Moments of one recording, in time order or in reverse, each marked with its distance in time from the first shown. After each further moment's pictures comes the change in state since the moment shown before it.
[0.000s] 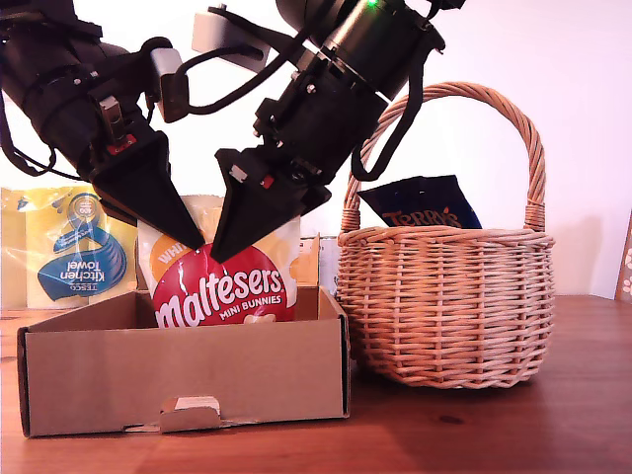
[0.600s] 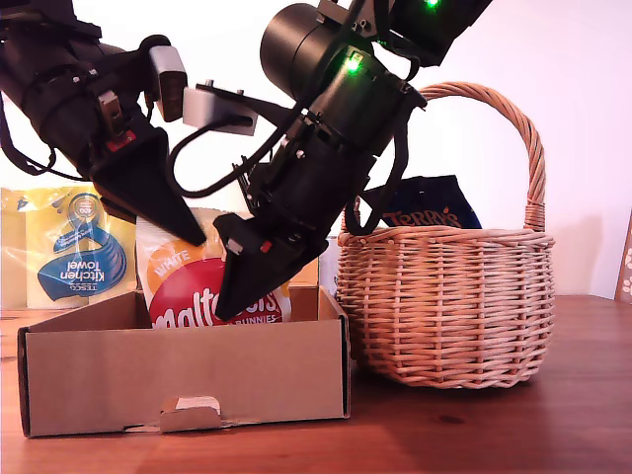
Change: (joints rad) left arm 0.001 0.000 0.000 -0.006 0.040 0.000; right arm 0.000 0.102 0.002 0.032 0.035 -0.003
